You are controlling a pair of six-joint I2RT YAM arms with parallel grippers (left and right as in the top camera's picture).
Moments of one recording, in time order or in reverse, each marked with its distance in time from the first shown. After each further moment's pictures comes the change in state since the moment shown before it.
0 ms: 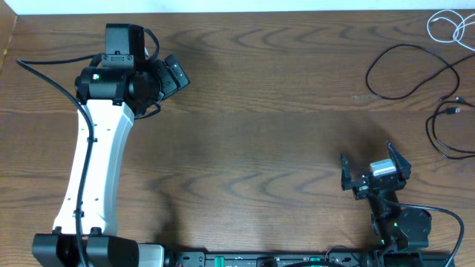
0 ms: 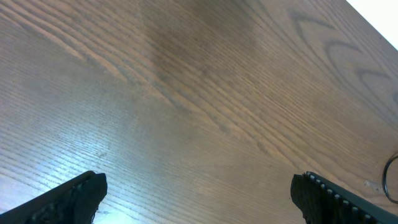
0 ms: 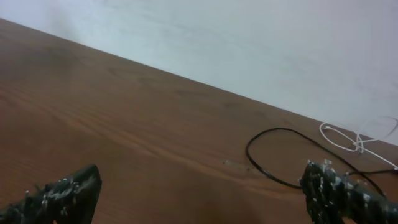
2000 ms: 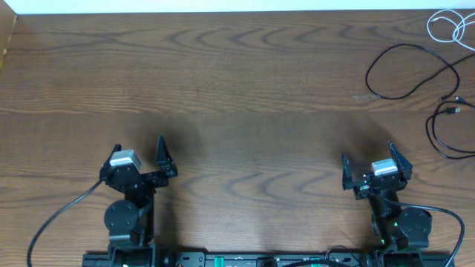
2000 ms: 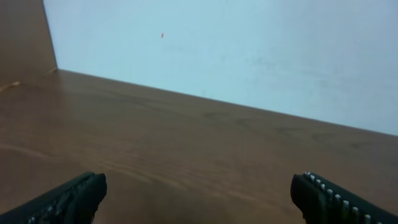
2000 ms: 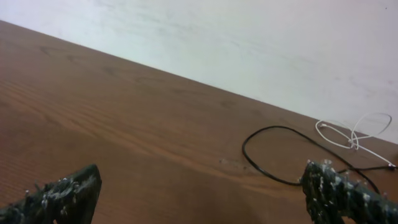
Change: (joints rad) left arm 0.071 -1.379 -1.404 1.017 -0.162 0.422; right arm -0.006 0.000 0.000 0.000 0.004 0.003
